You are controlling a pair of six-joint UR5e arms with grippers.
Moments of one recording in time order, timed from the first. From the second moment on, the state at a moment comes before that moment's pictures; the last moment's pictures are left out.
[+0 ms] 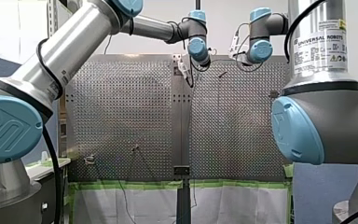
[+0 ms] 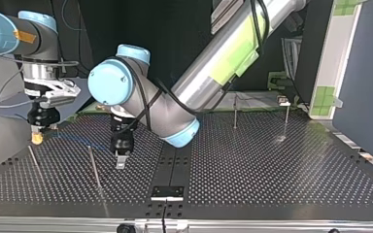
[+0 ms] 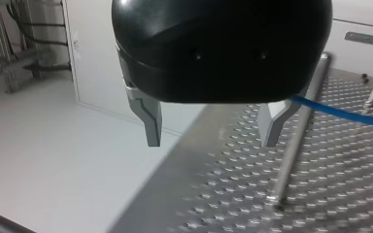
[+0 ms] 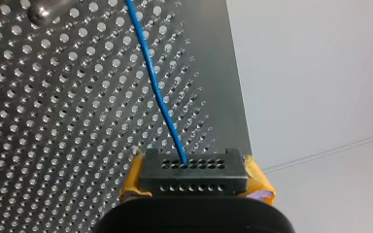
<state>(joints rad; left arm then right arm) -0.75 -2.19 -0.81 -3.21 -2.05 -1.93 1.84 -1.48 1.64 -0.30 1.57 1.84</state>
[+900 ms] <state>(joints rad) -0.68 -2.20 -0.71 -3.23 -1.92 -1.69 1.77 -1.40 1.50 -0.28 1.52 1.86</state>
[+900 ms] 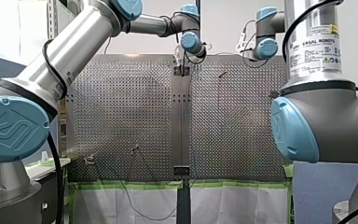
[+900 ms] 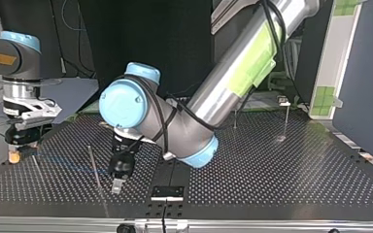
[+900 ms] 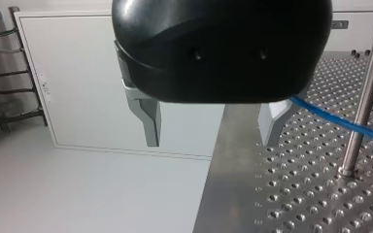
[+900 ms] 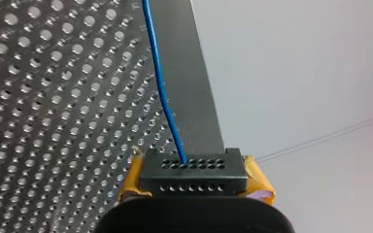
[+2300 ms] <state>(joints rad) -0.61 -2.28 -0.73 -3.22 -1.82 -1.75 1.69 -1.24 1.36 -0.28 1.48 1.87</state>
